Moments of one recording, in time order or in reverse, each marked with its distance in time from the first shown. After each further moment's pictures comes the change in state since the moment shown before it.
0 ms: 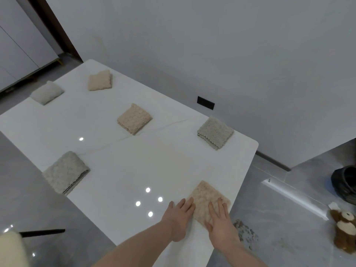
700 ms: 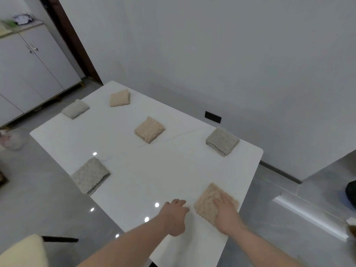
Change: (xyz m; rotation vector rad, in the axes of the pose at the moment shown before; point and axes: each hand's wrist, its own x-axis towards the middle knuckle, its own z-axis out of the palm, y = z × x) left_hand -0.074 -0.028 -0.020 -0.122 0.078 -0.129; right_hand -0.001 -0.031 -0.047 -0.015 -0.035 -0.084
